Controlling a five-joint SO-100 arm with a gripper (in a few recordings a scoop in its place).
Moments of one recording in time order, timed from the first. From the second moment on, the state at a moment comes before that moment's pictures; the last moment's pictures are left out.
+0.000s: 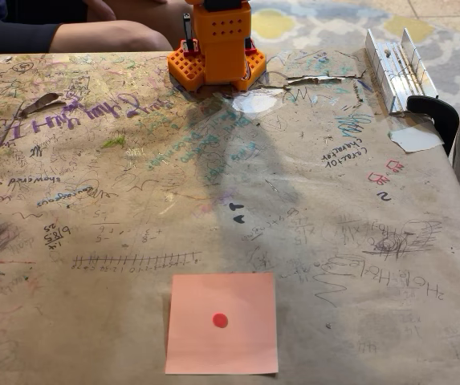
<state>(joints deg) -9.8 193.3 109.0 89.2 -14.9</state>
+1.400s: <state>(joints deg) 4.7 186.4 174.4 62.2 -34.0</state>
